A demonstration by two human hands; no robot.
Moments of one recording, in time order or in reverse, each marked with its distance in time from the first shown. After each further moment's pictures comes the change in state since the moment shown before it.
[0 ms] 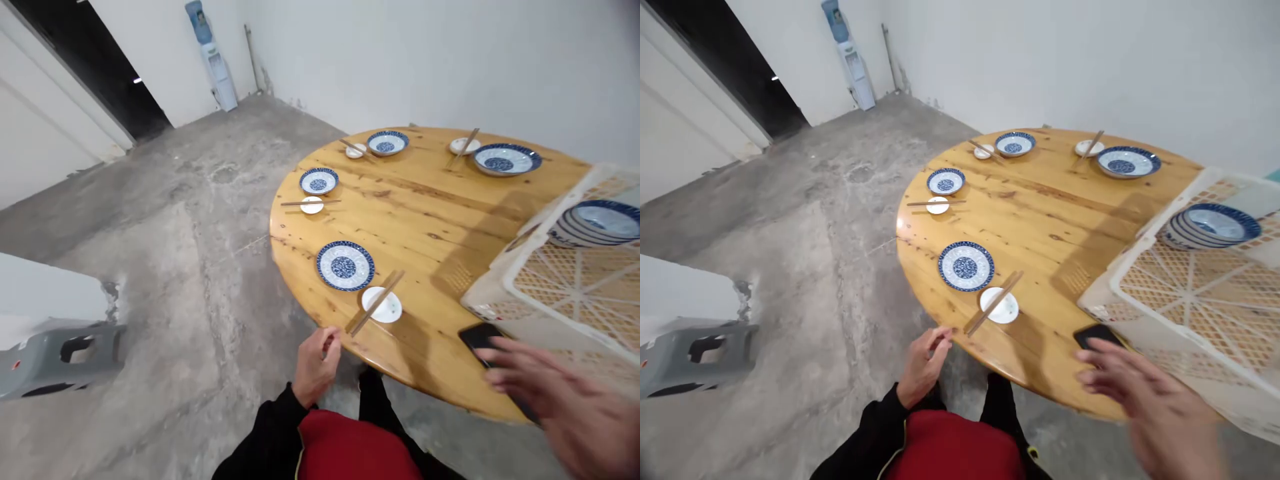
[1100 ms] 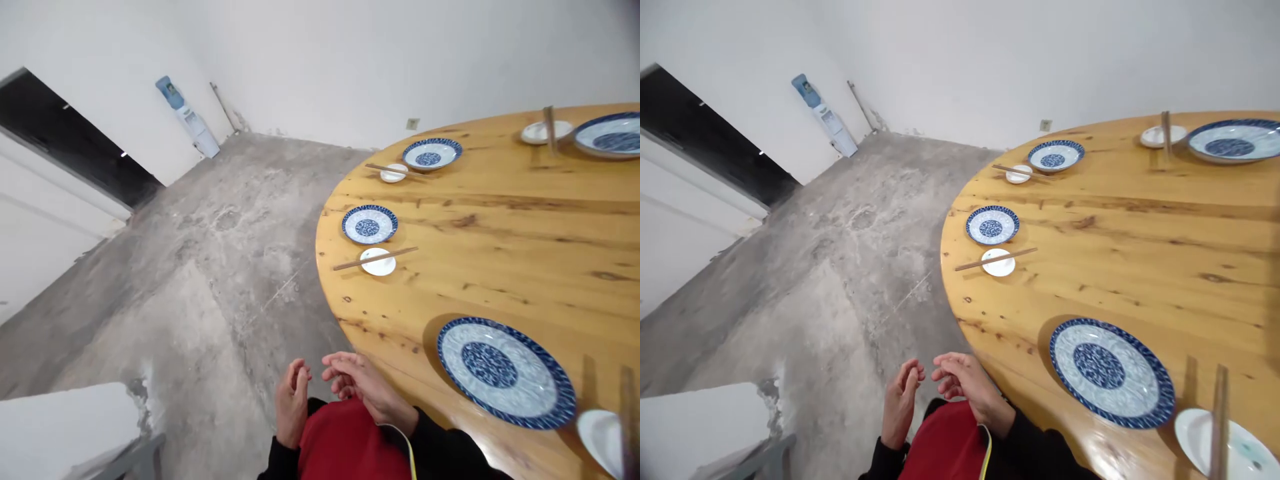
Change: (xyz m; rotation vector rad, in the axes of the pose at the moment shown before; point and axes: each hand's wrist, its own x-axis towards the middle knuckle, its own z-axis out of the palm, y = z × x) left_hand 0.229 -0.101 -0.291 -0.014 0.150 -0.331; right_hand 0.056 -0.043 0.497 0.414 -0.722 0.534
